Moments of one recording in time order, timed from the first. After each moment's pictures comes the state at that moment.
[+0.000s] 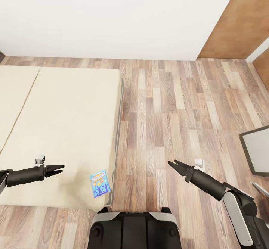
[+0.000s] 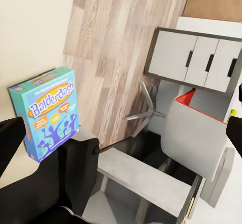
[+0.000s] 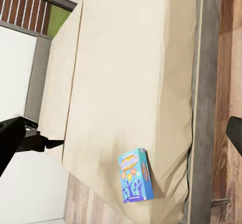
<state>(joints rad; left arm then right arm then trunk) -0.86 0.53 0.33 -0.36 -0.17 0.64 -1.56 -0.26 -0.12 -0.20 -1.56 -0.53 0.66 0.84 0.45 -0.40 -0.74</state>
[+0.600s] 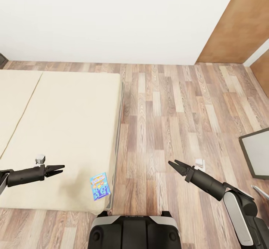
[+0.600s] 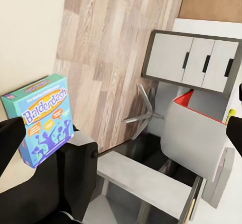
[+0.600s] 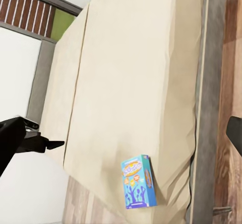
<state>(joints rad) -0.86 0.53 0.33 -0.36 -0.17 0.63 -1.56 -0.26 -0.12 -0.20 -1.56 -0.53 0.66 0.84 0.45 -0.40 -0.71</state>
